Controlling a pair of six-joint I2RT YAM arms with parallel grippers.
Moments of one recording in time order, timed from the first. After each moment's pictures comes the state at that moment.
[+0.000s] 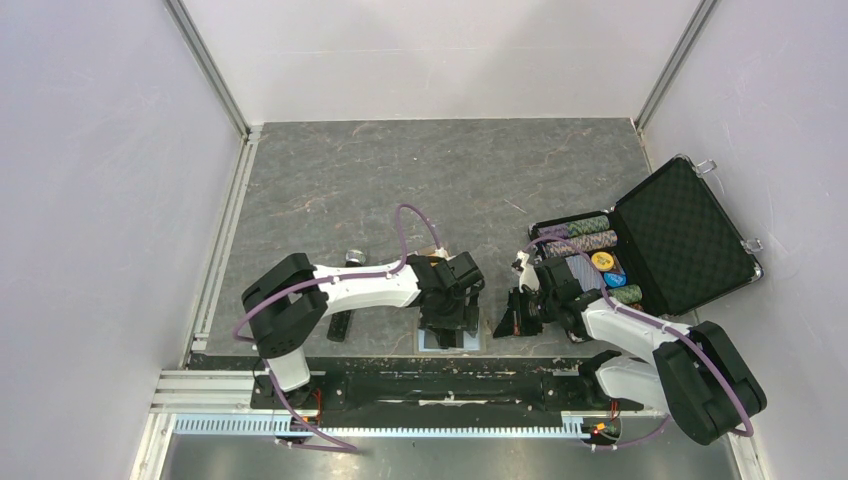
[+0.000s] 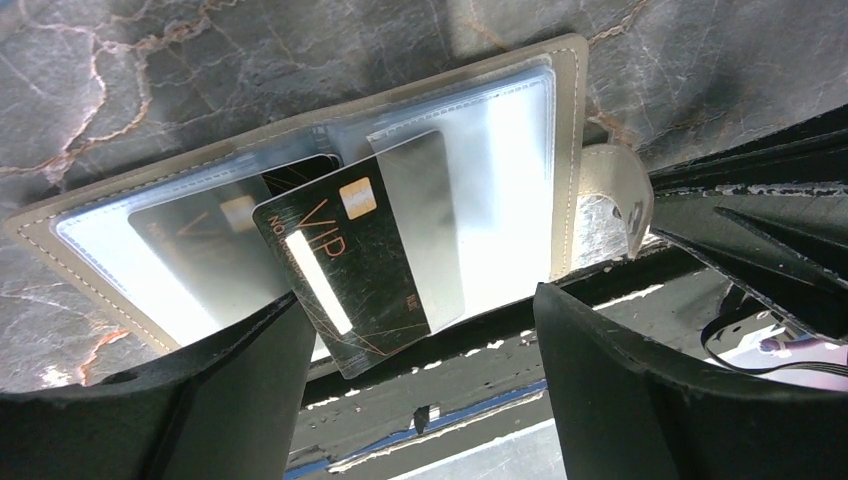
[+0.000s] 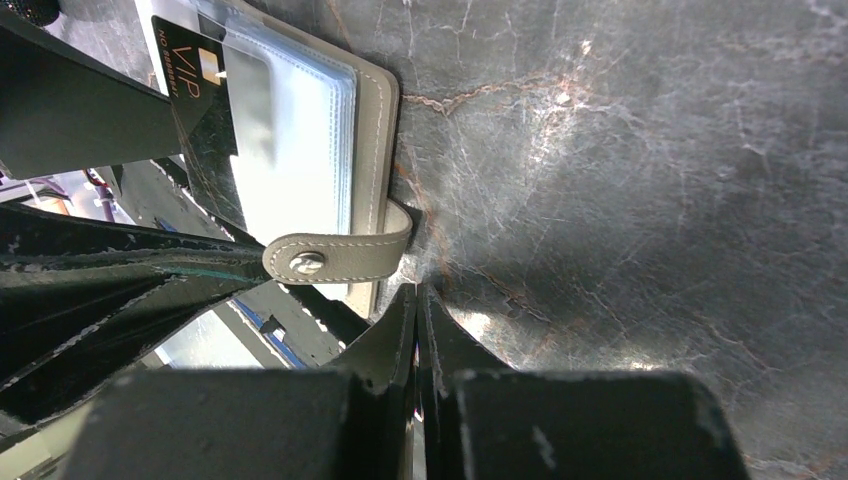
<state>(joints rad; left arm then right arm) -1.10 1.76 1.11 -0.59 0.05 -0.96 0.46 1.16 0.30 -0.16 -0.56 0.50</state>
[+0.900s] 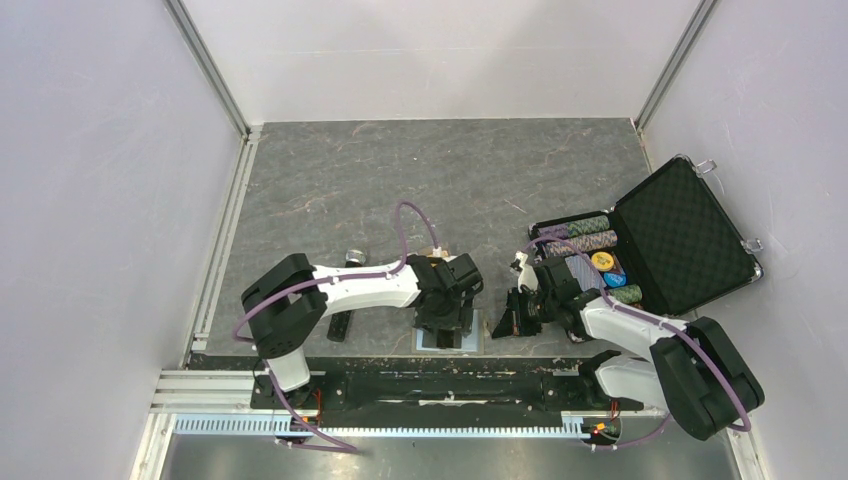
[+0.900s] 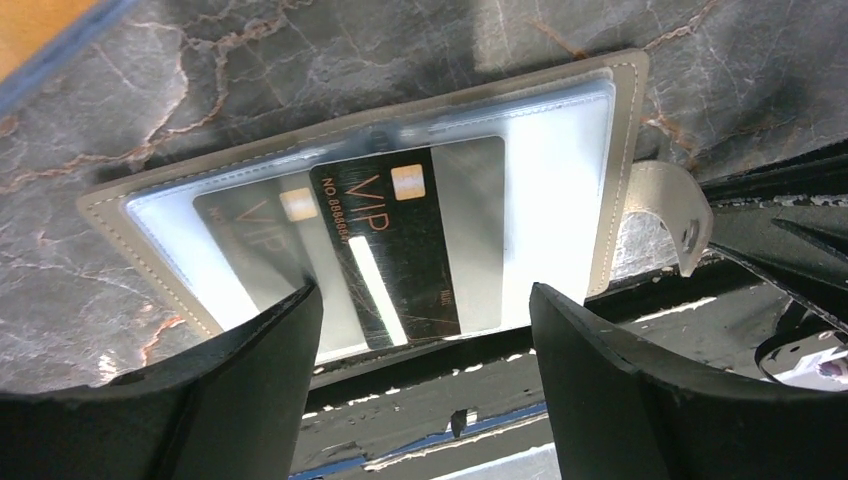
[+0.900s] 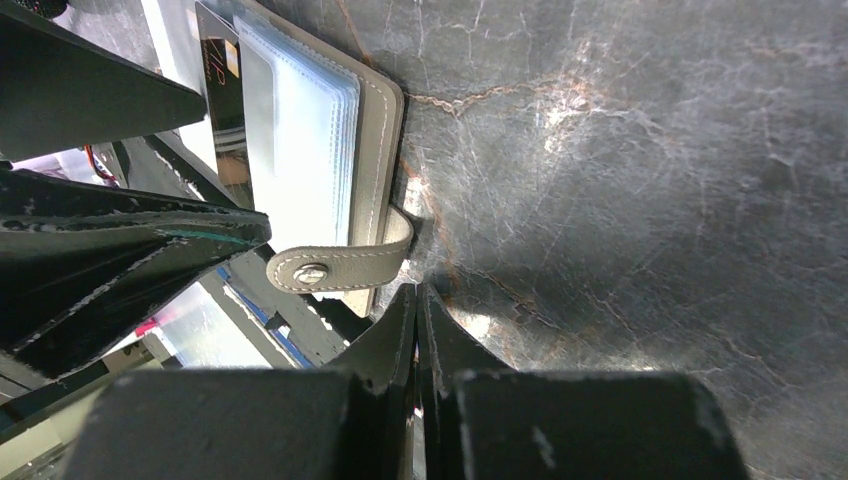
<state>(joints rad) -1.10 1.74 1.11 -0.66 -0.02 -0.93 0.46 1.18 0.30 -0.14 -0.59 0.50</state>
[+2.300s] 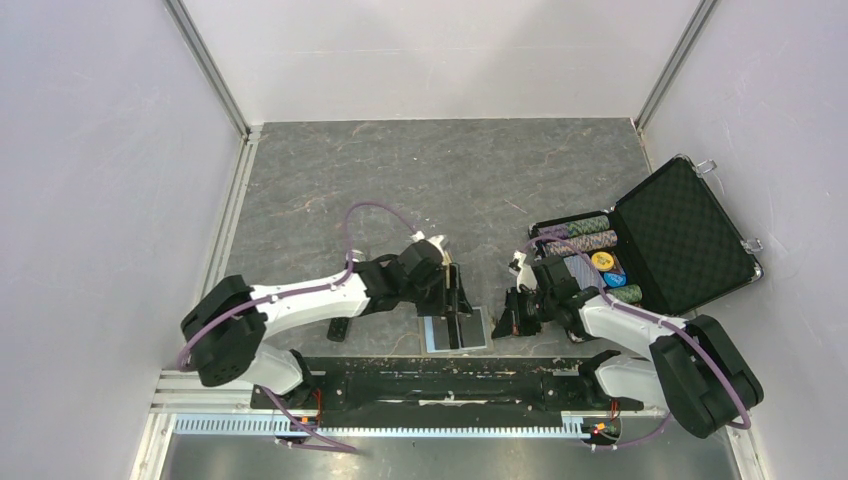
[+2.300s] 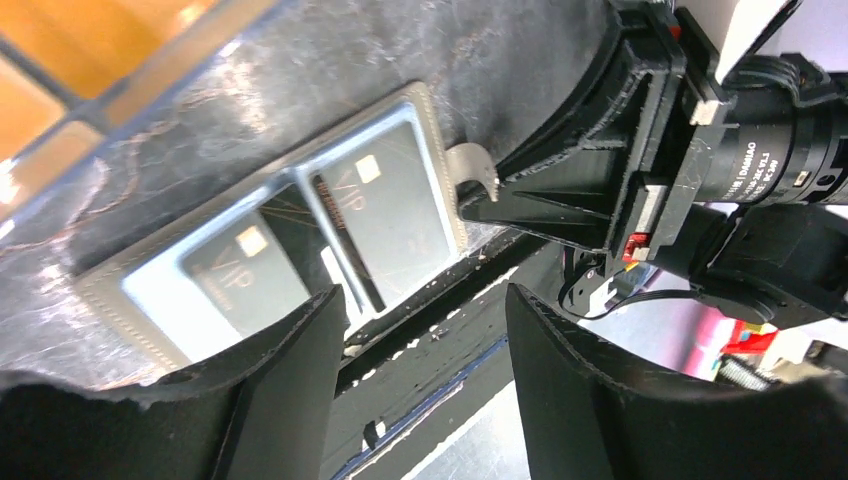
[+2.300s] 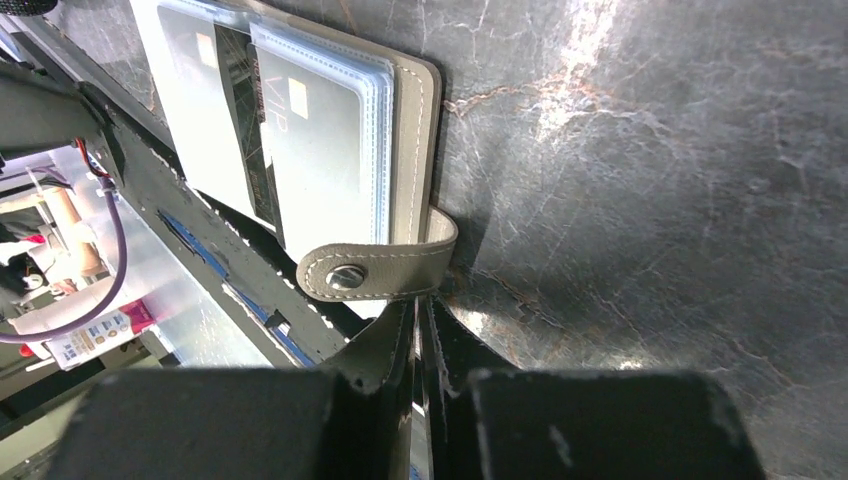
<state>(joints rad) -1.01 1.47 0.86 -0.22 0.14 -0.93 0.46 1.19 0.31 -0.16 -0.58 0.50</state>
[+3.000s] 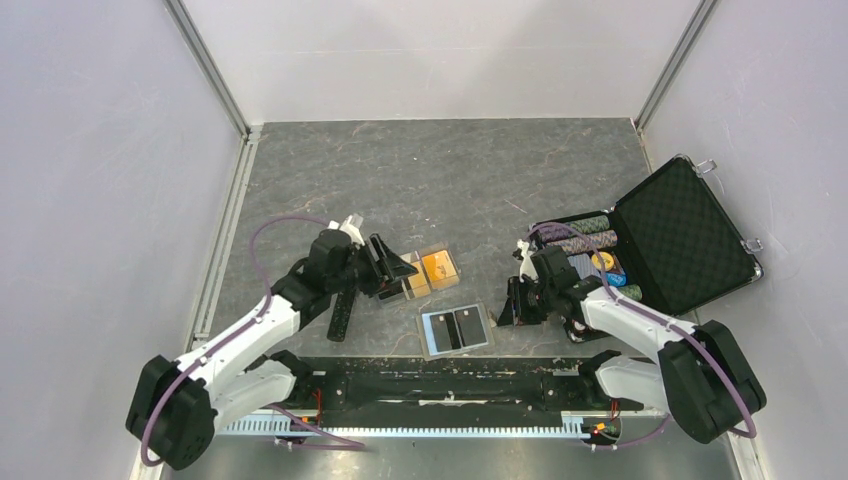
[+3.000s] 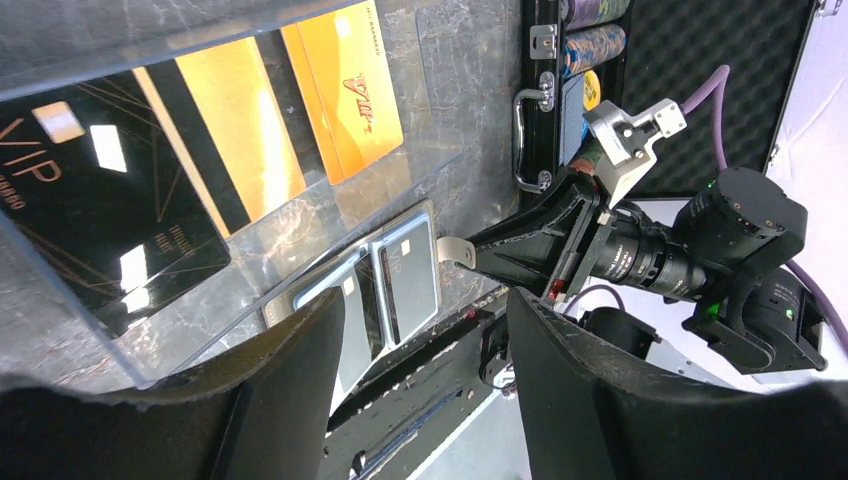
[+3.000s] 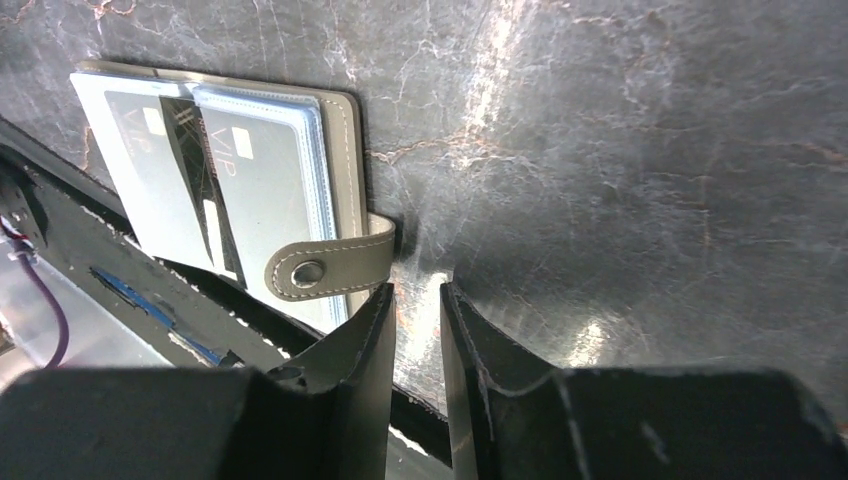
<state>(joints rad) -0.56 1.00 0.52 -0.09 0.30 -1.02 0.46 1.17 0.41 -0.30 -0.41 0.44</state>
